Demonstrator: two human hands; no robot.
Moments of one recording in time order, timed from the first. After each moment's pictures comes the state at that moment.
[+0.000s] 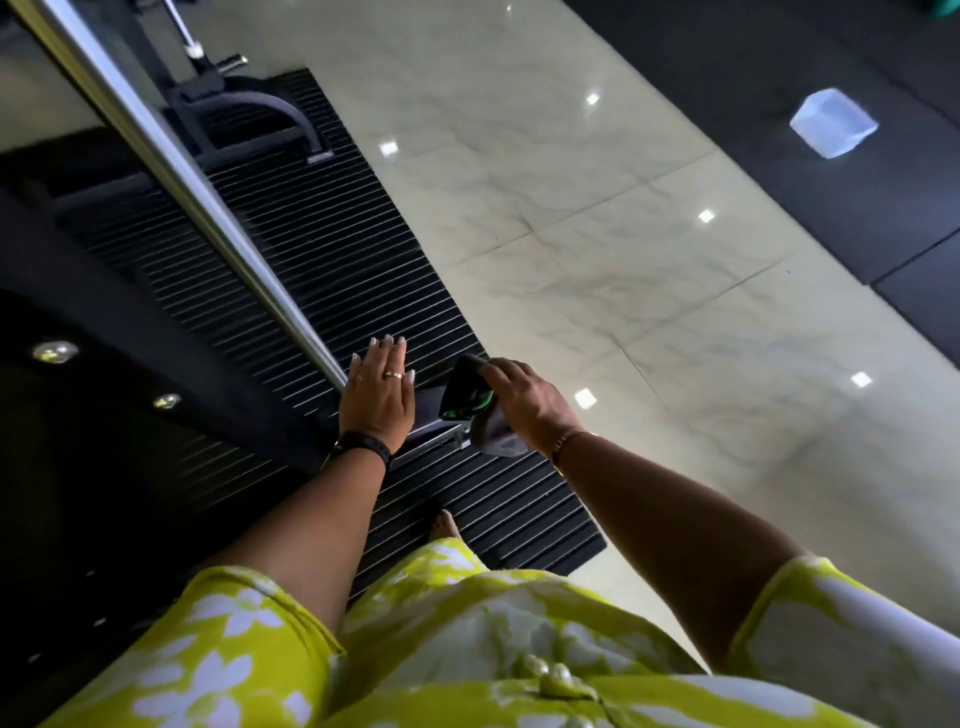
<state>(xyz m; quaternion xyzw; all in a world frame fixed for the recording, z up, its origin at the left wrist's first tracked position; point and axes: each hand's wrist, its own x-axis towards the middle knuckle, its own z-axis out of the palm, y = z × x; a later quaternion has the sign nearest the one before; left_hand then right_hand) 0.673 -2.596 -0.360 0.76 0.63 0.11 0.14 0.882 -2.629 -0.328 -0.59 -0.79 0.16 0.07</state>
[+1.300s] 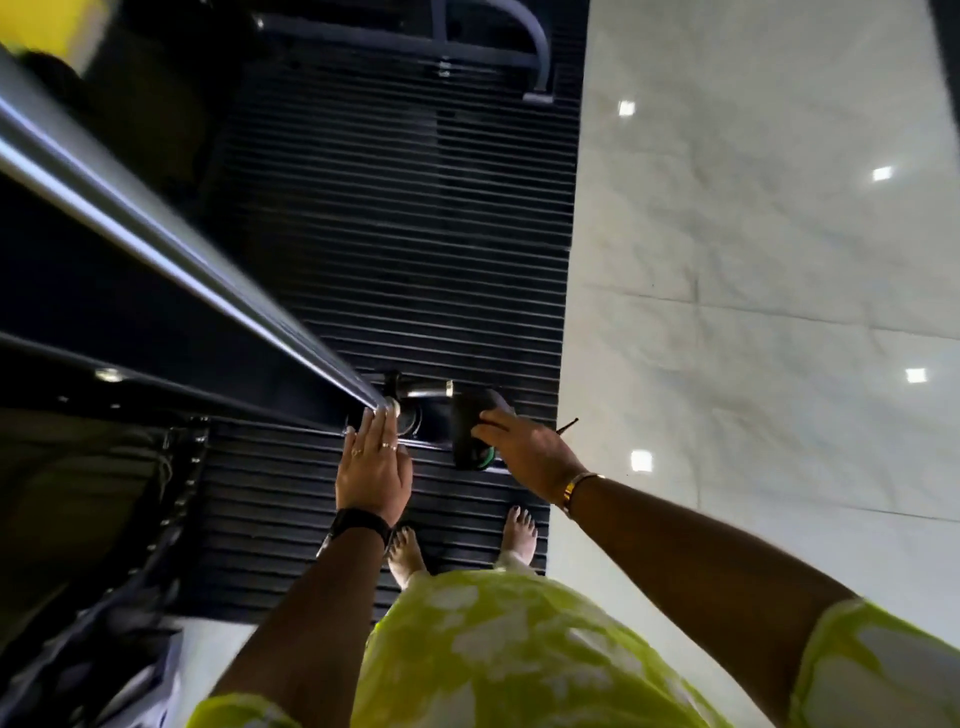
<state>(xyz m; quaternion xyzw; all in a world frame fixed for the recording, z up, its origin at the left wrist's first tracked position) 0.712 -2.565 -0.450 0.50 0.85 0.09 0.16 0.893 -2.430 -0.427 -0.24 -0.93 0.27 -0.03</state>
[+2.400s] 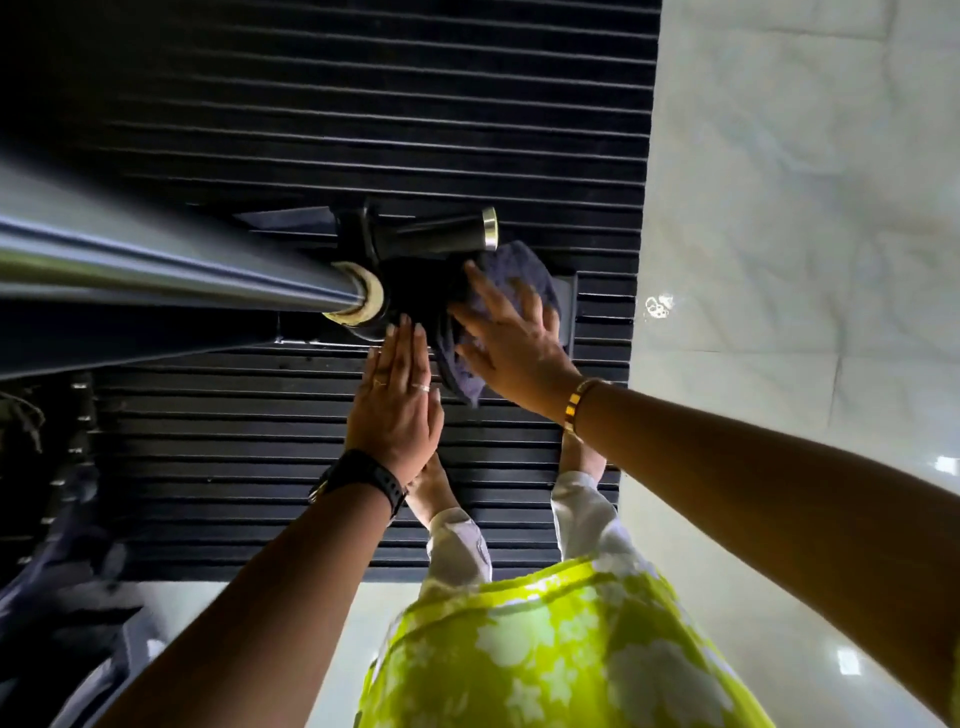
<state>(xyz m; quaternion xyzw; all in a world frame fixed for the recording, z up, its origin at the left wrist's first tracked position) 0.671 -2.579 -0.773 0.62 0.76 0.00 0.20 0.793 -2.445 -0.763 -0.37 -0.86 0.32 -0.16</state>
